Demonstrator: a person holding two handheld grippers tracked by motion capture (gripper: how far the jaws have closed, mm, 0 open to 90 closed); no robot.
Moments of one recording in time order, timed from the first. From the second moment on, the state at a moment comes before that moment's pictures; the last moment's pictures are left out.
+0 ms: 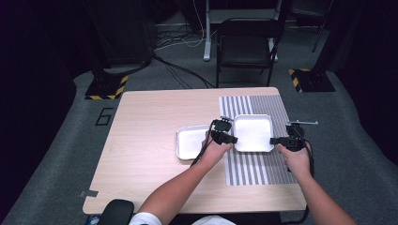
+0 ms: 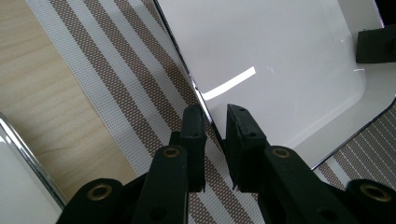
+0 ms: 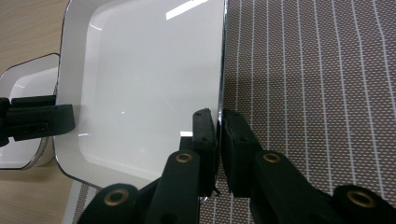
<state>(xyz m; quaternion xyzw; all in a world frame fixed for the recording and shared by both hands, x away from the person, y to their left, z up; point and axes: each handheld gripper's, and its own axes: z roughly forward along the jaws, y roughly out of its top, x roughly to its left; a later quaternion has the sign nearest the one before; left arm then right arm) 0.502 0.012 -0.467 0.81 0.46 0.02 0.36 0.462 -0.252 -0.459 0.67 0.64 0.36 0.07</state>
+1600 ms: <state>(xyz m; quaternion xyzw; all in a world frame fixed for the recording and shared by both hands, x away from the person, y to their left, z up) 0.515 -0.014 -0.487 0.81 0.46 0.02 0.36 0.478 -0.270 -0.474 0.68 0.65 0.34 0.09</state>
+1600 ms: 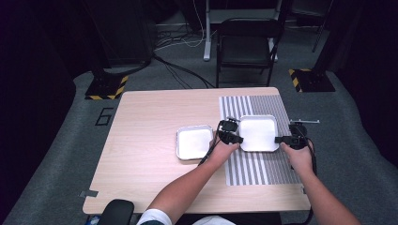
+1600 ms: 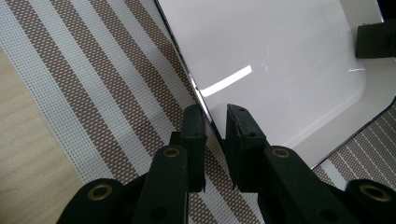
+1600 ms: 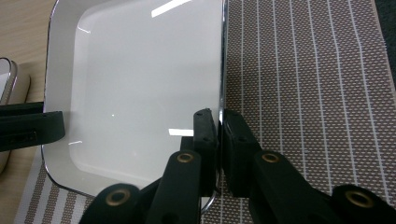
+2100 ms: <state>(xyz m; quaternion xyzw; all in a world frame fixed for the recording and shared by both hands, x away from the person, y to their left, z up) 0.518 -0.017 -0.493 0.81 0.47 0.01 0.35 0.483 -0.272 -0.480 0.68 0.65 0.33 0.09</state>
